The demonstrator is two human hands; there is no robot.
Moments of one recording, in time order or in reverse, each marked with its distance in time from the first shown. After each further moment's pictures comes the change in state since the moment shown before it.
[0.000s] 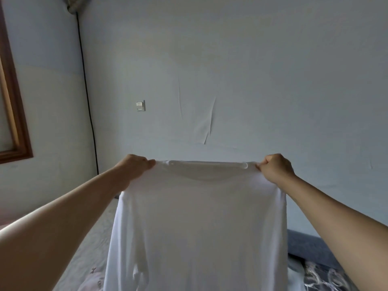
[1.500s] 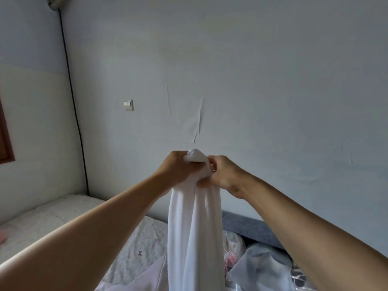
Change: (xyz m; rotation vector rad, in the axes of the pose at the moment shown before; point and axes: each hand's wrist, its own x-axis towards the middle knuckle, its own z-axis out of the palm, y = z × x) left_hand -0.044 0.051 0.095 -0.137 -0.200 0.392; right_hand -0.067 -0.047 0.014 0.401 -0.594 -0.316
